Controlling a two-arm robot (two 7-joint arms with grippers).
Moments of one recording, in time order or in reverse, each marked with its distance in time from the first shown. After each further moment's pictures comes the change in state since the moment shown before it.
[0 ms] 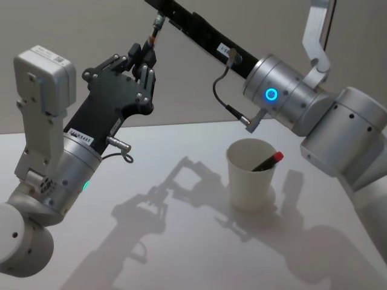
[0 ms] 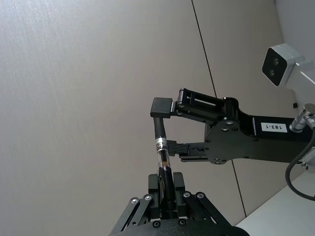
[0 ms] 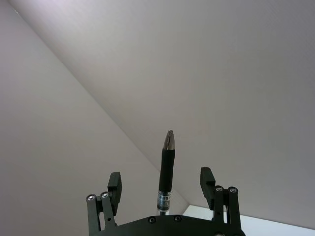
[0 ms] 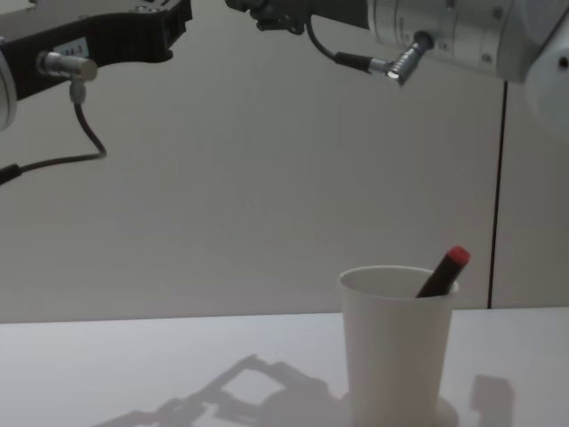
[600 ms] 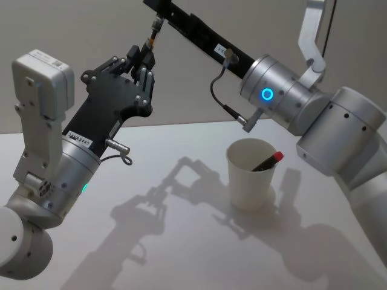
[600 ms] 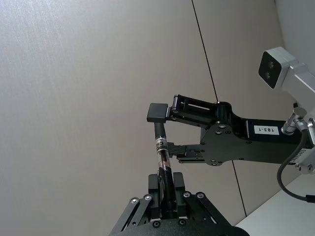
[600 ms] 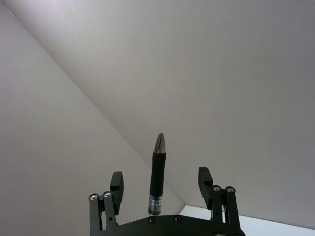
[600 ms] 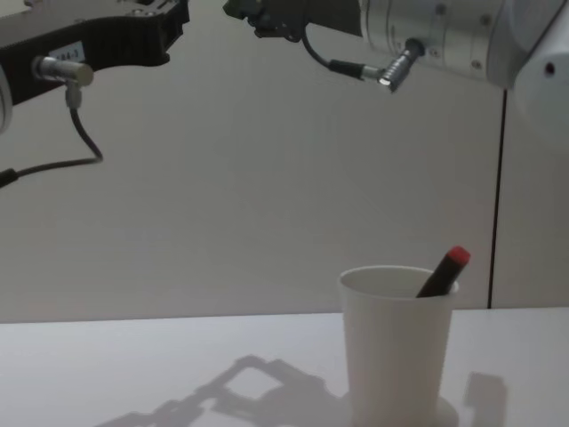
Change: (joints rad) left arm 0.012 -0.003 -0.006 -0.001 0.005 -0.010 -0.003; right arm 0.010 -0.004 -0.010 0.021 -0.003 -0.013 -0.011
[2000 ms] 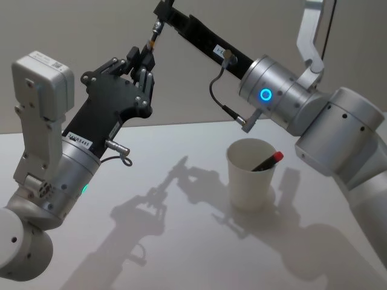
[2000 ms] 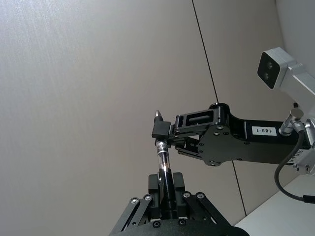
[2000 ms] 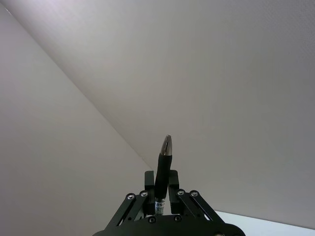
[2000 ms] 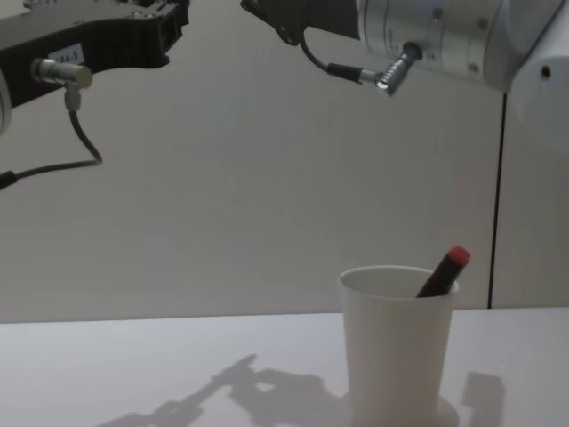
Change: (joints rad) left arm 0.005 -0.002 -0.002 -0.002 0.002 -0.003 0.000; right arm 0.003 -0.001 -0.004 0.007 -0.004 -0.004 -0.002
